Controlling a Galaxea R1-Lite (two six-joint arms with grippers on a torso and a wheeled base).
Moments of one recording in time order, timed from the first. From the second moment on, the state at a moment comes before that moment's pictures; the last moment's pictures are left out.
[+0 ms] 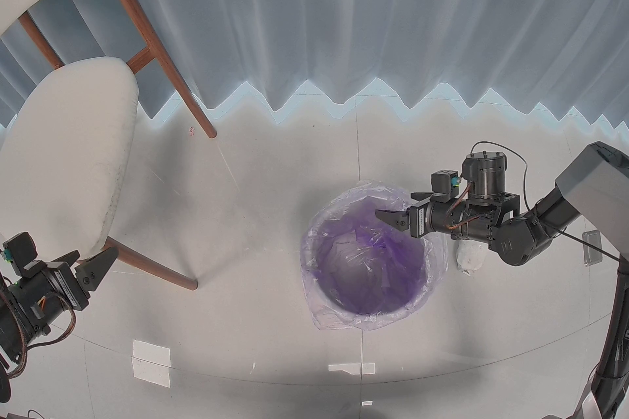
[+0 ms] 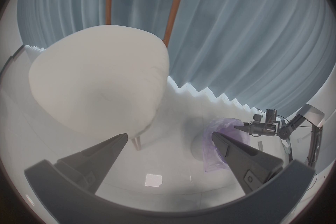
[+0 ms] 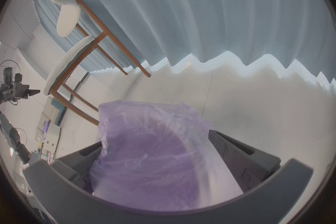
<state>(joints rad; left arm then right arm) -0.02 1.08 -0.21 -0.64 -0.16 -0.28 0.35 2.17 -1.07 -0.70 0.31 -0.01</state>
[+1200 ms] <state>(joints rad) -0.19 1.21 -0.29 -0.64 -0.17 -0.24 0.16 2.38 -0.81 -1.55 0.73 0.15</state>
